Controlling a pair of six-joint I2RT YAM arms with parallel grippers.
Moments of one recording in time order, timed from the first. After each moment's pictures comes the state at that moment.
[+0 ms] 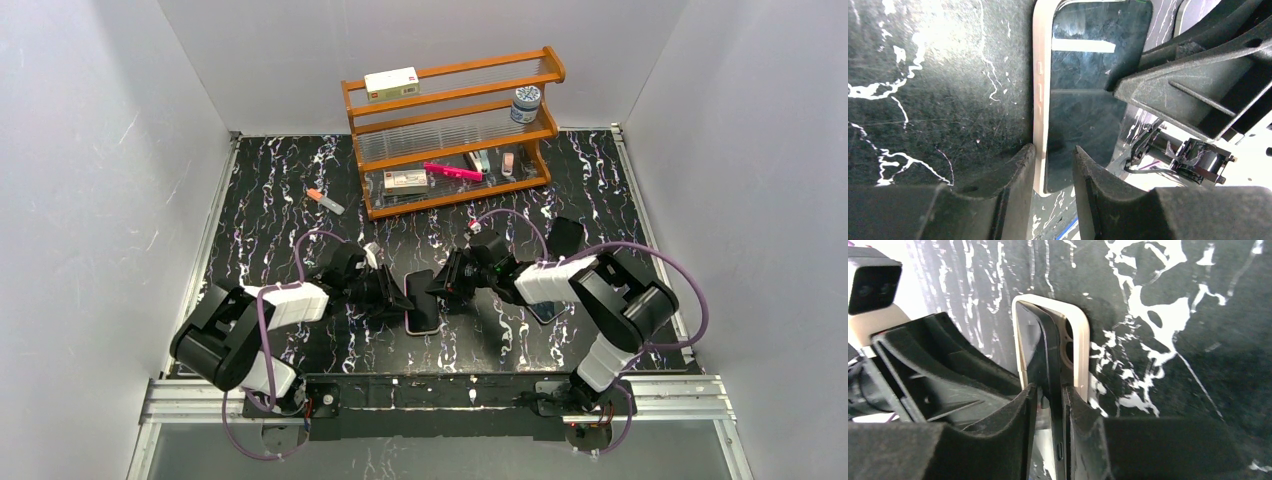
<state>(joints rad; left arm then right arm) -0.52 1.44 0.45 0.14 0.49 -0.91 0.73 1.68 0.64 0.39 -0.37 1.04</state>
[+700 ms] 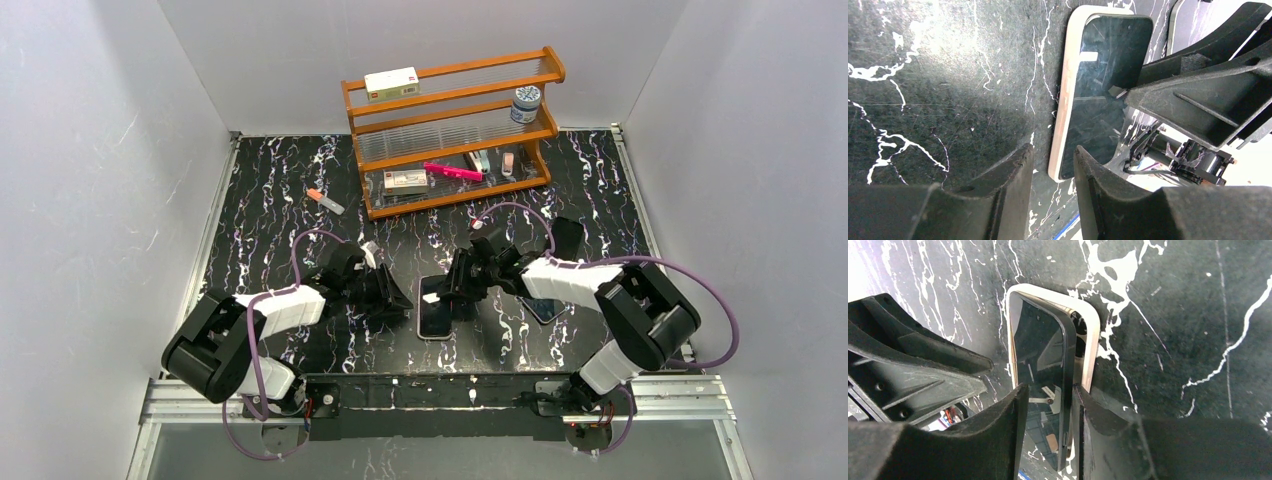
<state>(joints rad) -0.54 1.38 0.45 0.10 0.46 -0.92 0.73 1.55 0.72 -0.03 -0.28 0.88</state>
